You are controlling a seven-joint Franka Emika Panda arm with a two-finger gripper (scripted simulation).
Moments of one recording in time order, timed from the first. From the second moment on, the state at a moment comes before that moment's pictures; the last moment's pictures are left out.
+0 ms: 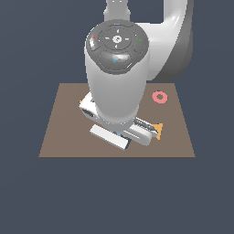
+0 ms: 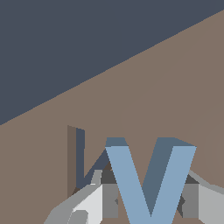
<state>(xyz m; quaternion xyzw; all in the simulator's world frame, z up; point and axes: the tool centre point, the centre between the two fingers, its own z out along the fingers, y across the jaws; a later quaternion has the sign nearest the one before) 0.069 0.001 0.038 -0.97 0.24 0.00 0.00</state>
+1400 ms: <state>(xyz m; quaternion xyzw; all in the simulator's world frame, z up) 0.089 0.036 0.037 -0.92 0.39 0.00 0.00</state>
